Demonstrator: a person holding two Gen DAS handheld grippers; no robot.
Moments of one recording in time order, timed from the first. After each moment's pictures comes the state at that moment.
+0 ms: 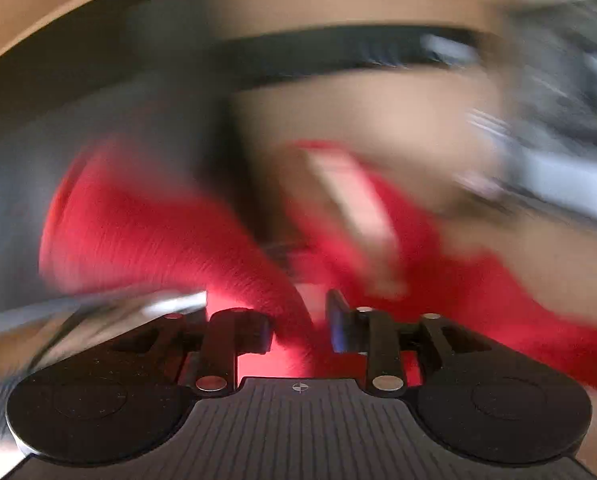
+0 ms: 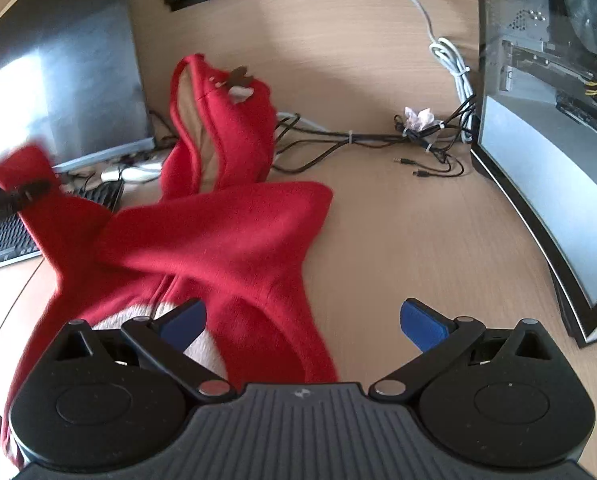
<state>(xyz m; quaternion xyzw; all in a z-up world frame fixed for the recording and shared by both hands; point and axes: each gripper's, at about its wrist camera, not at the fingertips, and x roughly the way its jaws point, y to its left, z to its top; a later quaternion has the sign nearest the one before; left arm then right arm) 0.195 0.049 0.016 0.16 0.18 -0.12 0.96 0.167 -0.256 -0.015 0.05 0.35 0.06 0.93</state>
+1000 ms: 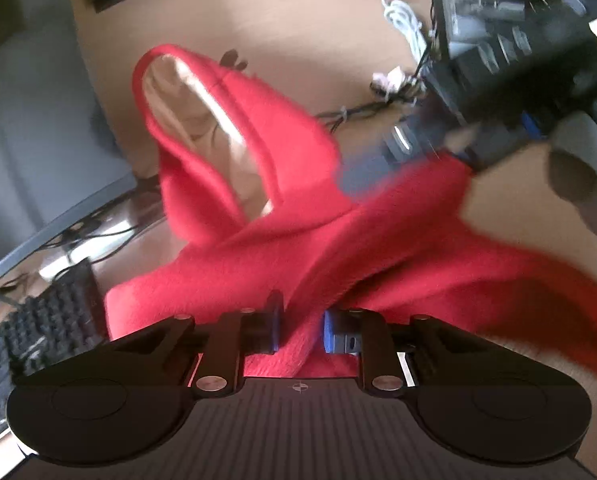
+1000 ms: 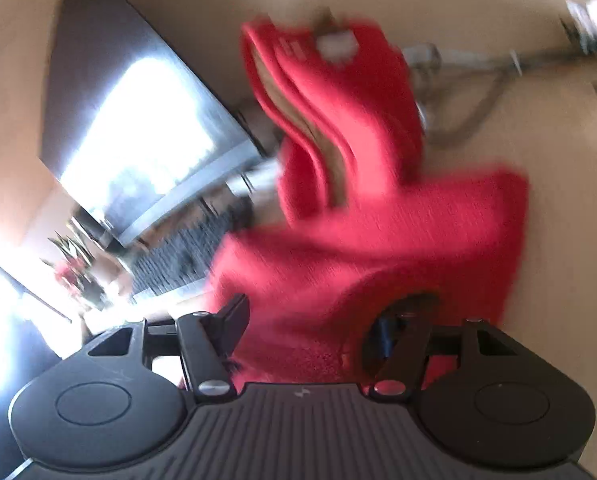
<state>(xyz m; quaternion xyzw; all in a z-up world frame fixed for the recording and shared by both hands) 0.245 -0.015 -0.021 0.18 0.32 -0.19 0.91 0.312 -0.242 -0.043 0.25 0.38 0.32 0.83</state>
